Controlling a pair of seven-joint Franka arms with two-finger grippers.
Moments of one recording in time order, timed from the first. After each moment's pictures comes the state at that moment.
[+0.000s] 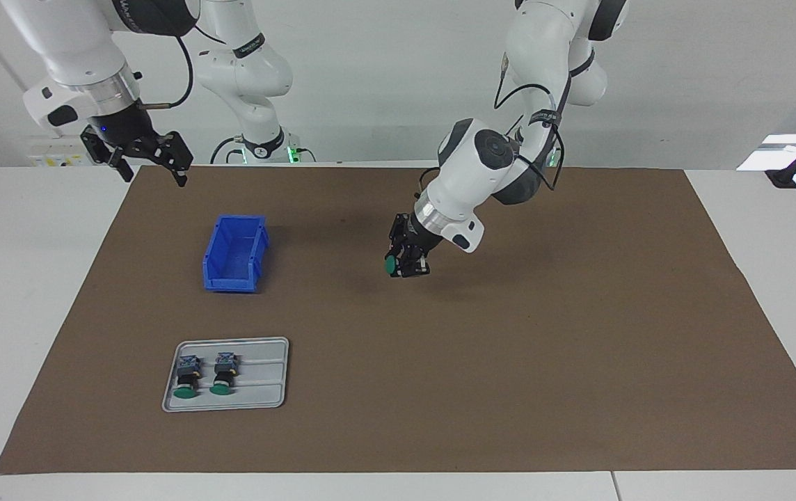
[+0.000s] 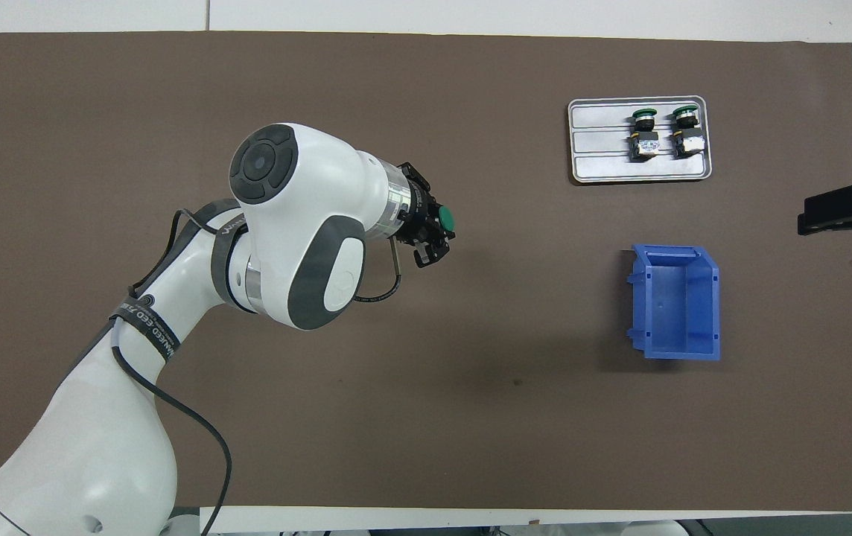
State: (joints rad) left arm -0.64 0.34 -0.07 -1.73 -0.53 2.33 -2.17; right arm -0.16 -0.12 0.12 -1.70 -0.02 1.57 0.07
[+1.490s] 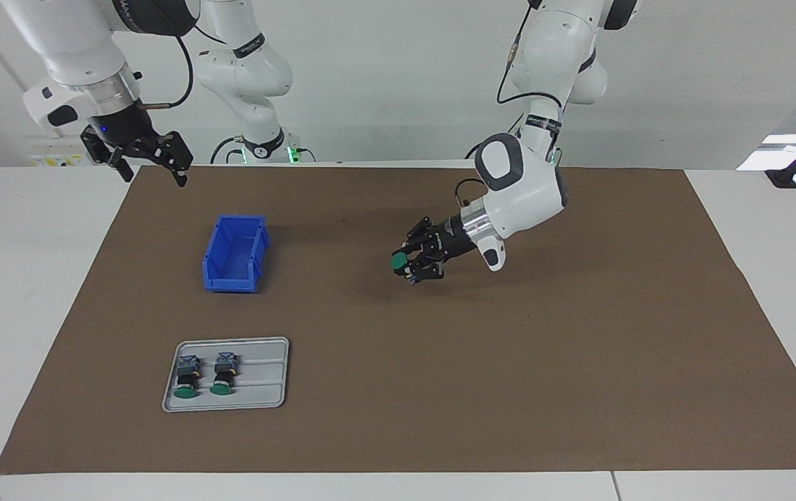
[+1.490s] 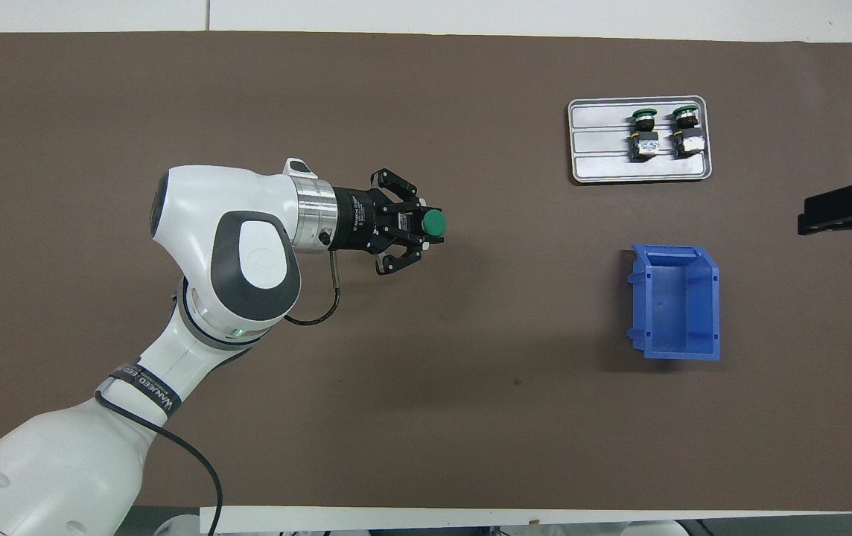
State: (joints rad) left arm -0.55 0.26 -0.07 -1.93 -1.21 2.34 -1.29; right arm -0.16 -0.12 0.12 -1.70 -0.02 1.57 0.07
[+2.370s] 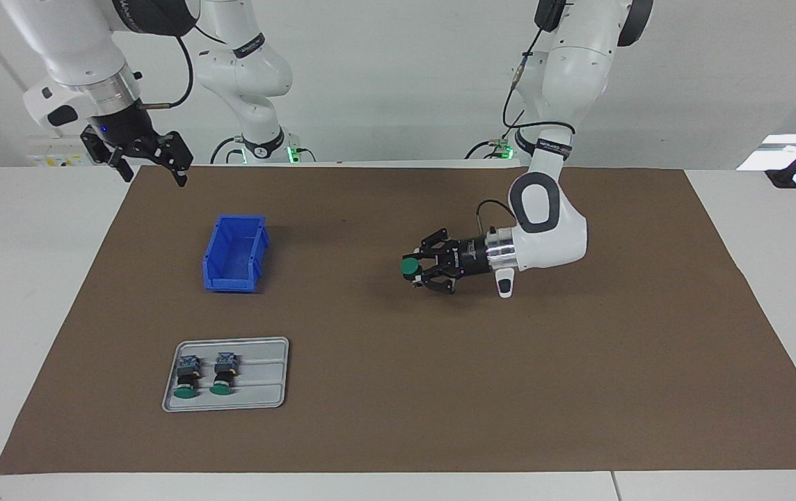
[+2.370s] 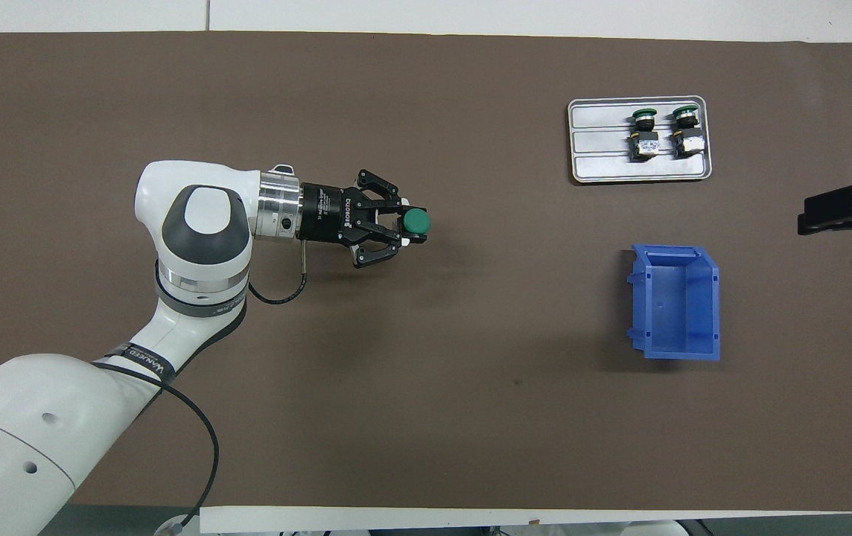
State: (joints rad) left arm -0.41 0.37 -0.07 -1.92 -1.48 2.05 -1.10; right arm -0.16 -0.12 0.12 -1.70 -0.02 1.57 0.07
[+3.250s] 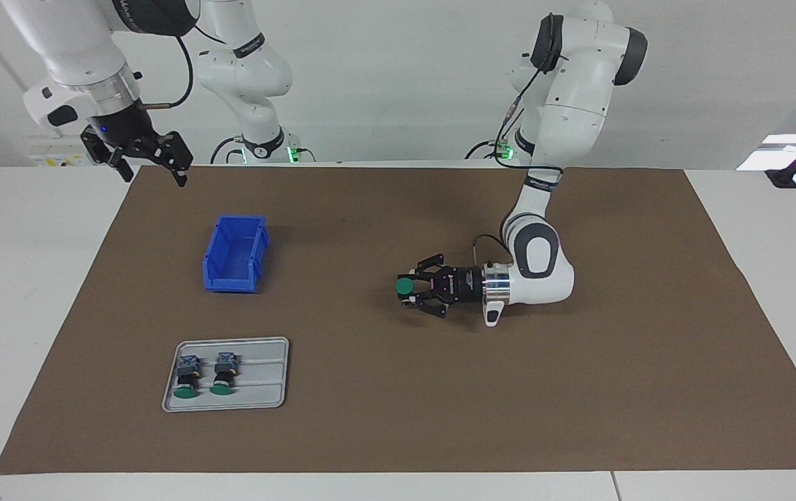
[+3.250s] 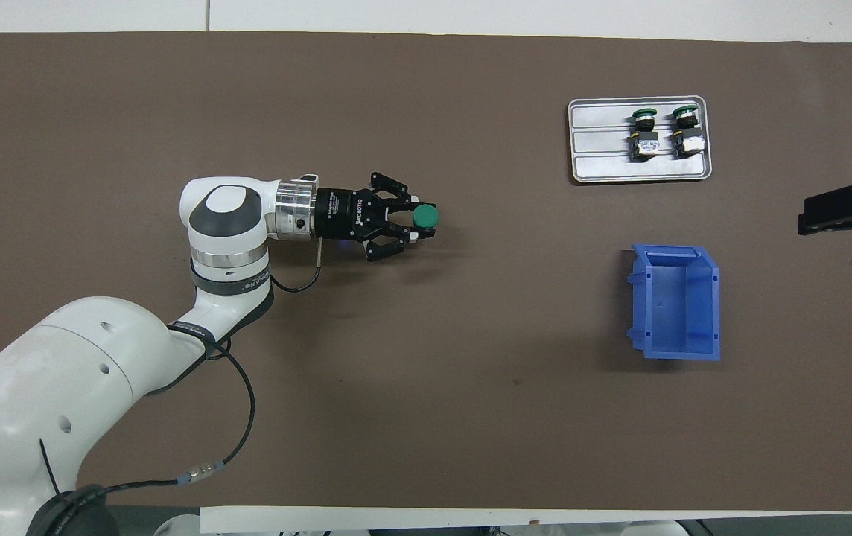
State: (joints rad) left arm -0.37 0.61 -0.07 -1.83 -1.69 1.85 -0.88; right arm -0.16 -0.12 0.12 -1.70 -0.02 1.57 0.07
